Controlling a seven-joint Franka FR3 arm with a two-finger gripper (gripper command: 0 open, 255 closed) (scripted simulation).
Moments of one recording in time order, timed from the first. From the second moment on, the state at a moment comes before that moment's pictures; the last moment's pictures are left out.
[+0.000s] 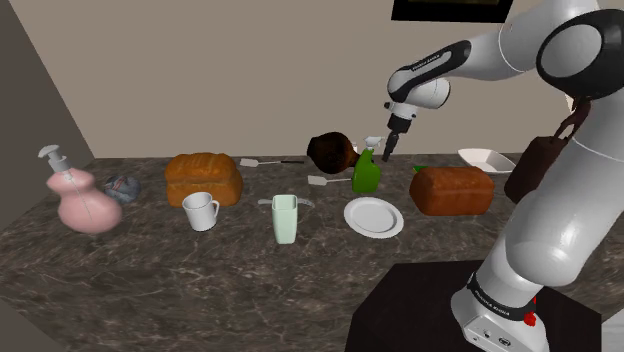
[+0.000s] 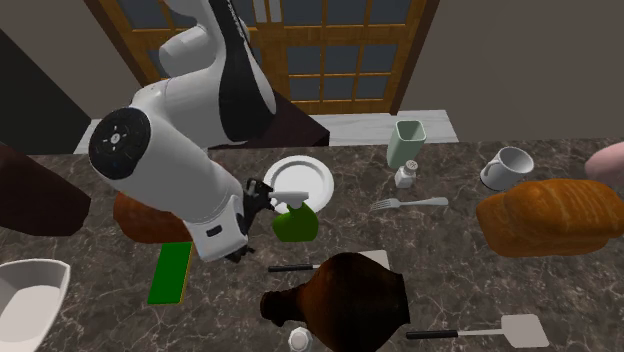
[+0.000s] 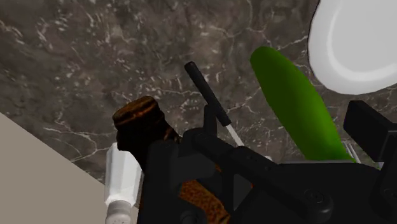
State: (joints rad) arm 0.04 -0.03 -0.55 -2.22 0.27 2.13 -1.05
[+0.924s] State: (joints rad) arm -0.15 0.52 -0.49 -1.76 0.65 2.03 -1.47
